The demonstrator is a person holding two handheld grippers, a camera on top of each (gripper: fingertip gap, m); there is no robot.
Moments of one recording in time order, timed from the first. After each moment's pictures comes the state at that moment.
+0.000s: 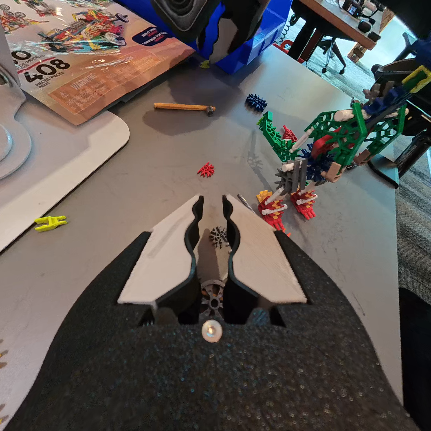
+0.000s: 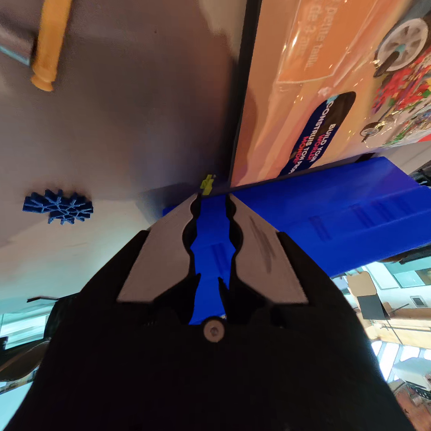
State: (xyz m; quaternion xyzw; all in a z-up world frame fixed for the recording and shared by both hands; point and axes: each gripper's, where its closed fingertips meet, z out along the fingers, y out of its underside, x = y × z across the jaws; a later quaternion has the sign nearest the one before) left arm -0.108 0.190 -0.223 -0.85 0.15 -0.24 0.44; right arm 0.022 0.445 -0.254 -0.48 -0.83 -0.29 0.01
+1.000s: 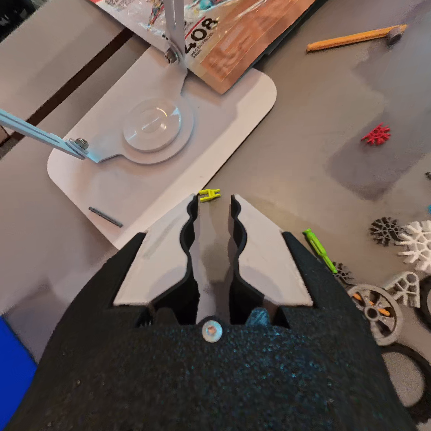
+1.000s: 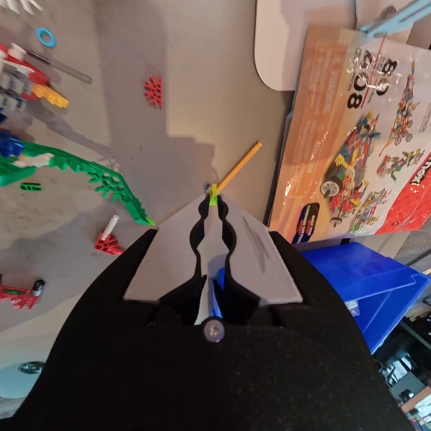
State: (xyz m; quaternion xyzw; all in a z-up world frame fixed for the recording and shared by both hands) left arm -0.225 0.224 -0.254 -0.91 0.14 0.02 0.39; right arm -0.036 0.317 -0.211 -0.46 -0.88 -0.02 0.13
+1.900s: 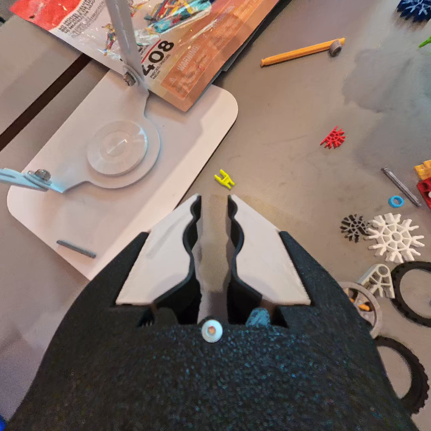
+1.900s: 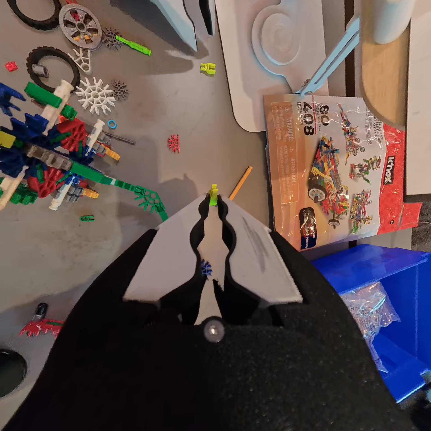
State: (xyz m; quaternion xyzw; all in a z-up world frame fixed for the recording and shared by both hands) left arm -0.198 0.230 -0.254 -0.90 0.19 -0.02 0.40; right arm -0.029 0.292 -0.164 -0.50 -0.83 0.12 0.24
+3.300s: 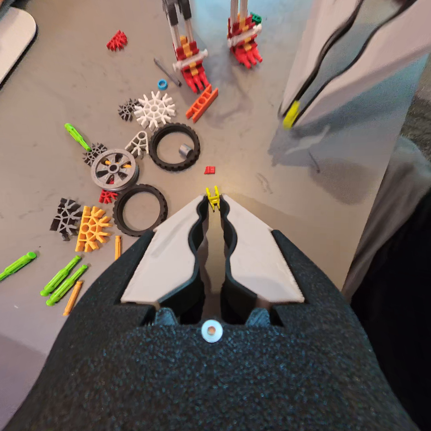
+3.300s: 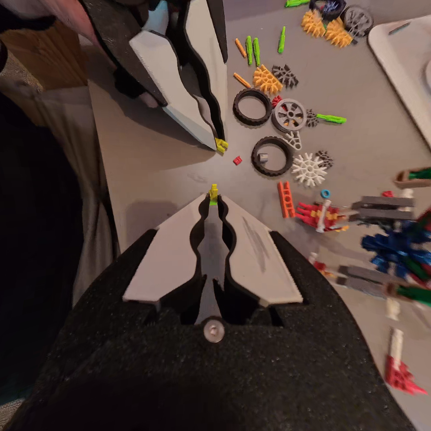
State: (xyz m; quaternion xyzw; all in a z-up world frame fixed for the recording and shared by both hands) left arm -0.077 0.048 -0.269 -0.89 0.26 -0.08 0.37; right arm -0.018 0.056 -0.240 -0.54 -0.75 0.28 0.27
